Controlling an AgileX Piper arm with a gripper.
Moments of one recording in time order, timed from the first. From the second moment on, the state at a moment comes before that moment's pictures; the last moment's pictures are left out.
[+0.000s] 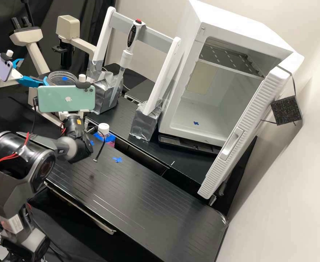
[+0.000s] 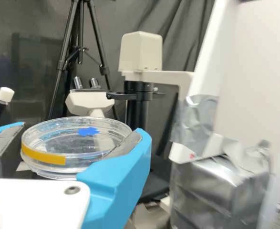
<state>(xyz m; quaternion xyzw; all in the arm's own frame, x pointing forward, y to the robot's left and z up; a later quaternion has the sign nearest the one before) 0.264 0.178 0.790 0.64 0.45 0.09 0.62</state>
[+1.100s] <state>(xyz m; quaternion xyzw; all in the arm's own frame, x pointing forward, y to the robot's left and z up) 0.360 0.240 0.702 0.62 0.44 0.01 0.65</state>
